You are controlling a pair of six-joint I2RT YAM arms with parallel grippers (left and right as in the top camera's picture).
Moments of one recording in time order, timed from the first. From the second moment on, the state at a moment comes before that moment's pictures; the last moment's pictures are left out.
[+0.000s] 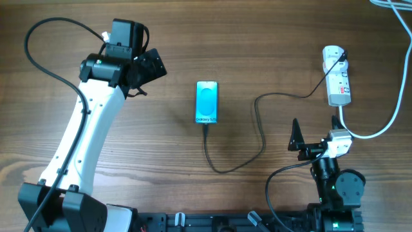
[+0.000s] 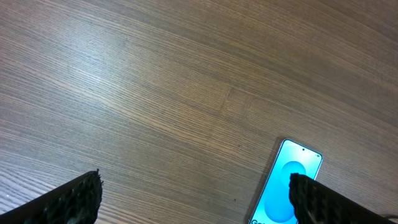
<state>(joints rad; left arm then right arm) -0.20 1.57 1.45 -0.96 -0.17 -0.56 -0.02 0.02 0.01 0.00 -0.10 0.01</state>
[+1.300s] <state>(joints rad) -0.17 0.65 0.46 -0.36 -0.06 -0.28 -0.02 0.02 0.01 0.00 -0.10 0.01</state>
